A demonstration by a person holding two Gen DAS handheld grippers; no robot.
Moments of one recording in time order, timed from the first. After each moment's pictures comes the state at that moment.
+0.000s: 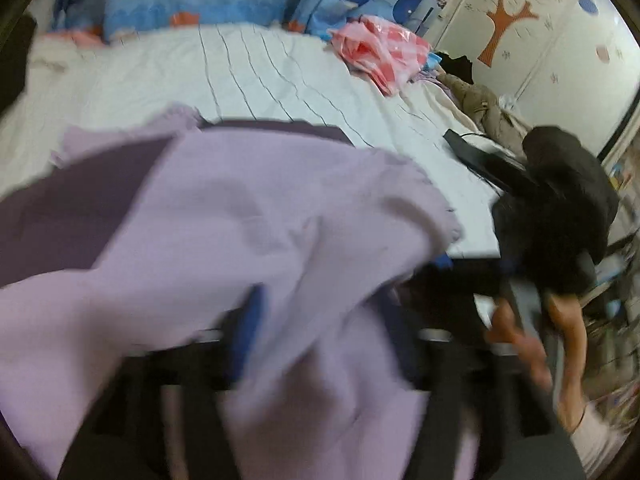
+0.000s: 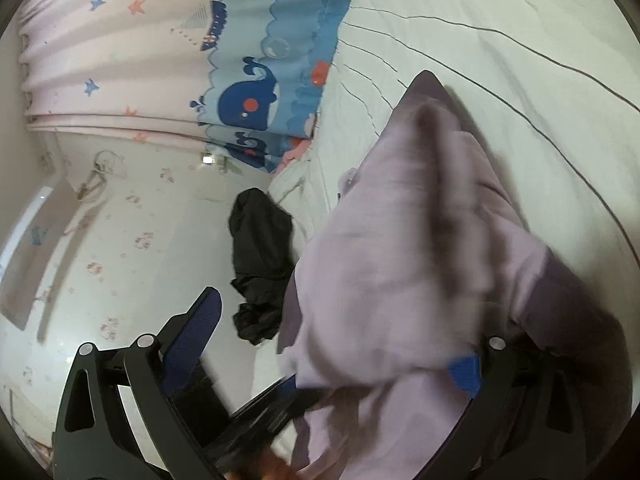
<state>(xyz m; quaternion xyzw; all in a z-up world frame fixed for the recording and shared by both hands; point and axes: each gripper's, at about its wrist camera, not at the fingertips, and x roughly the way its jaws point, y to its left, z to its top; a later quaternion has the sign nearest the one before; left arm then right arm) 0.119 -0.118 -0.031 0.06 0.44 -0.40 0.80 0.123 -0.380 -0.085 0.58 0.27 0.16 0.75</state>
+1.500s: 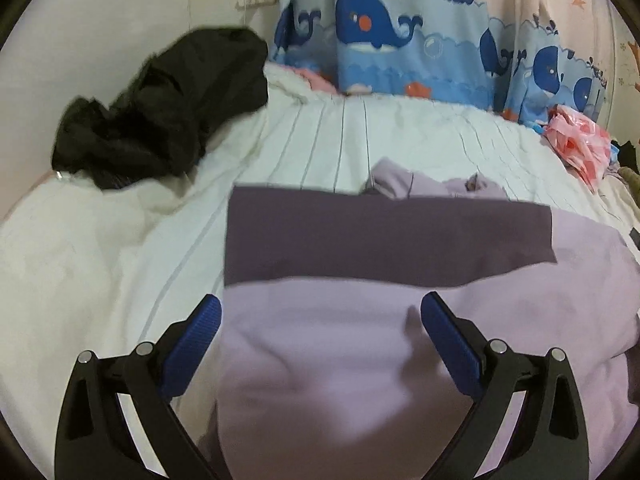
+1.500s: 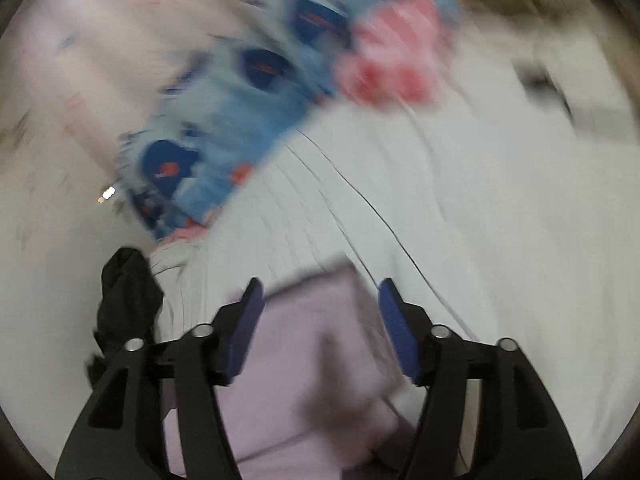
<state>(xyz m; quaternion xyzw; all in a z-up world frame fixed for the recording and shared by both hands) 0.182 0.061 -0.049 0.04 0.32 -0.07 0.94 0.100 -0.404 0.008 0.35 0.21 -0.11 0.91</state>
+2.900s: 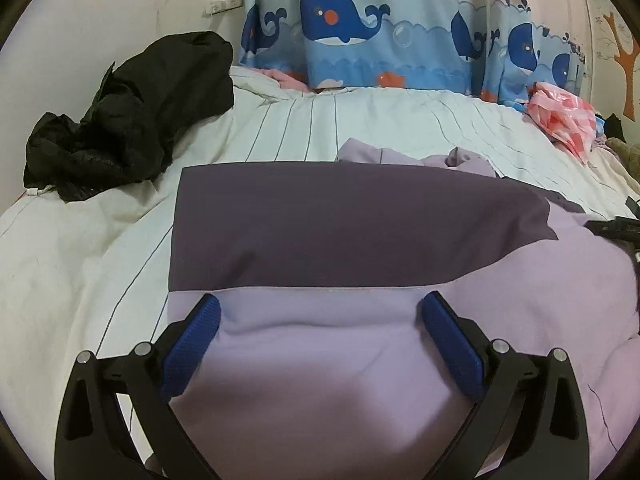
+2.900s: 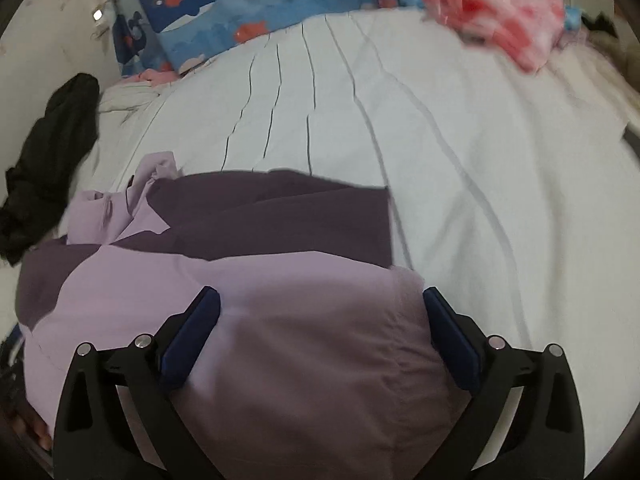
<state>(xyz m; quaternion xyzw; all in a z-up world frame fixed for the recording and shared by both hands) 0.194 0.036 -0.078 0.07 0.32 -0.10 0.94 0.227 -0.372 -0.088 0.15 0.42 -0.08 0.89</state>
